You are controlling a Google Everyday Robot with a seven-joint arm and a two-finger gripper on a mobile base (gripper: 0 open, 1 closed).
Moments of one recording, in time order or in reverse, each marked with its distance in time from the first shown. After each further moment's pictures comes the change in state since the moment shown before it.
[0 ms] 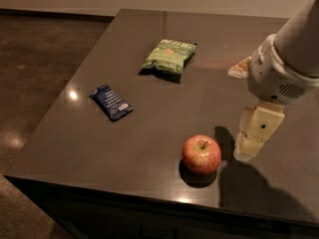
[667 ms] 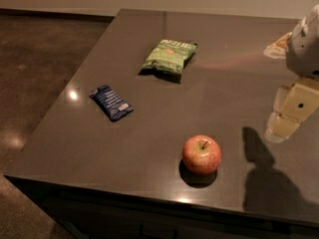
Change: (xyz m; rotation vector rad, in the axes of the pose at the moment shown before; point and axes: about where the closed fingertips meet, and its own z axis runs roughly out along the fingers) arm 0.035 -0.023 -0.045 0.069 0.059 0.080
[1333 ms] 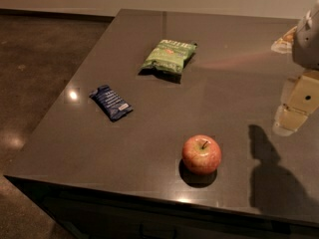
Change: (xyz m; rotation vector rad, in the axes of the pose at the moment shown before) arm 0.013 -0.013 -0.007 0.010 0.056 0.018
